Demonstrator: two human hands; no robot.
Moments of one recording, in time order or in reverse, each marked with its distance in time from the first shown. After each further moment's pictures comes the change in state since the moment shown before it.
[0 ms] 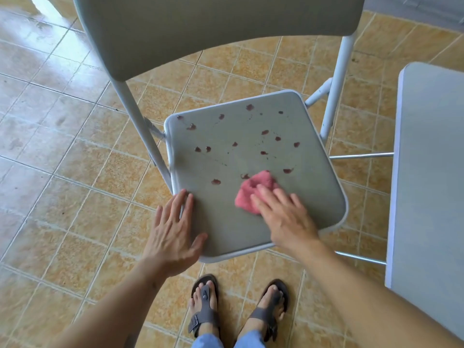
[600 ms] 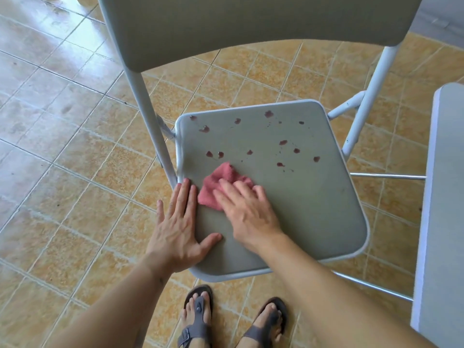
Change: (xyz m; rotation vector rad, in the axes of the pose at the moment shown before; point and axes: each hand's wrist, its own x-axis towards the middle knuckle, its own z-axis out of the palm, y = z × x) left_hand 0.035 -0.011 0.014 -0.061 0.054 -0.063; right_hand 0.080 -0.063 -0.002 0.058 0.090 -0.205
